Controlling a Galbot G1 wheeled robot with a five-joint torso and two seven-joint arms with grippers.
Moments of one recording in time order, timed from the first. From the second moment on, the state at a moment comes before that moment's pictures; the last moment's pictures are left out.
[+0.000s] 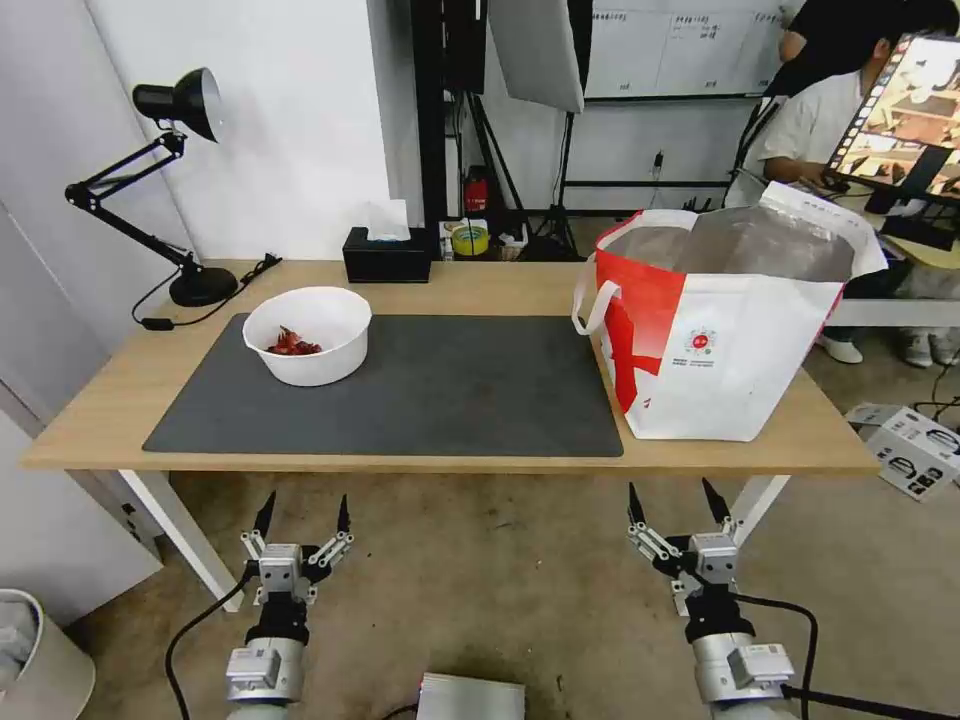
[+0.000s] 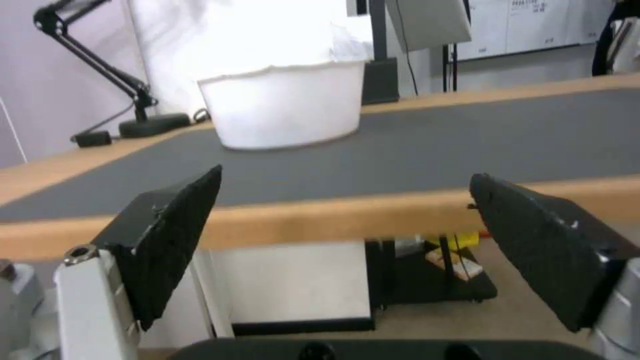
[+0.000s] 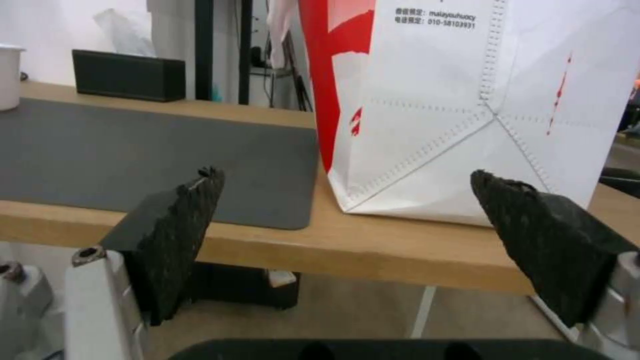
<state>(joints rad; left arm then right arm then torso) 1.65 -1.50 -0.62 -1.95 0.02 -0.33 -0.01 -1.69 1.11 0.36 2.06 0.13 0.28 0.37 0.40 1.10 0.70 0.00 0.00</state>
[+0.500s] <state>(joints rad) 1.44 -1.16 -0.66 -2.18 -0.62 0.14 -0.16 -1.65 1.09 0.33 2.05 0.14 0.27 0.36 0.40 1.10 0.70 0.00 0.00</state>
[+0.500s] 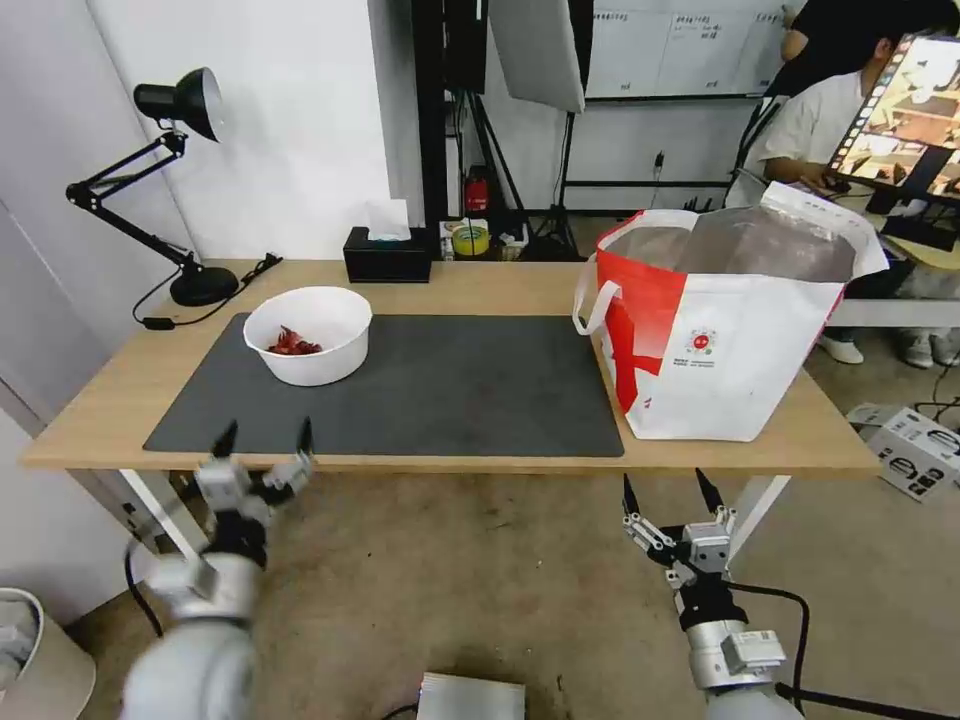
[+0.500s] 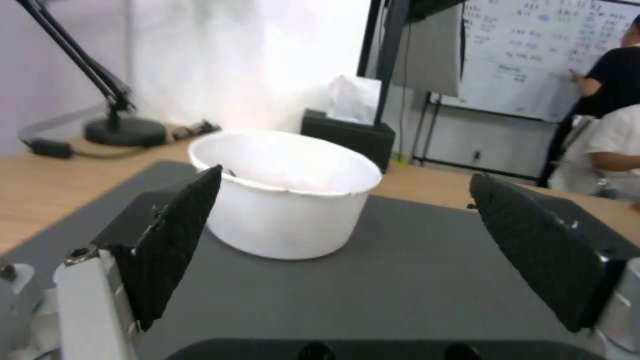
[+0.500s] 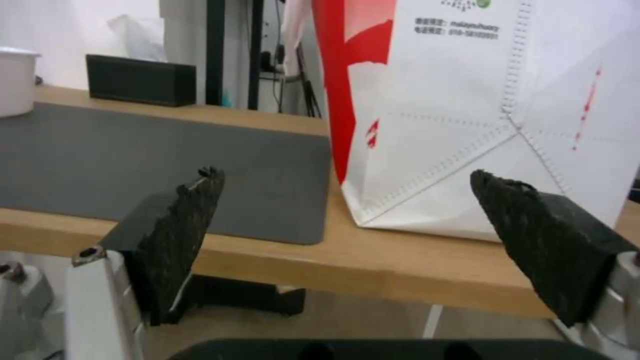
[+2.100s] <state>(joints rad) 0.35 -0.75 0.05 -1.38 -1.37 0.61 -0.62 -1.62 1.11 0.34 2.08 0.14 0.24 0.37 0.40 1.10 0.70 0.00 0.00</state>
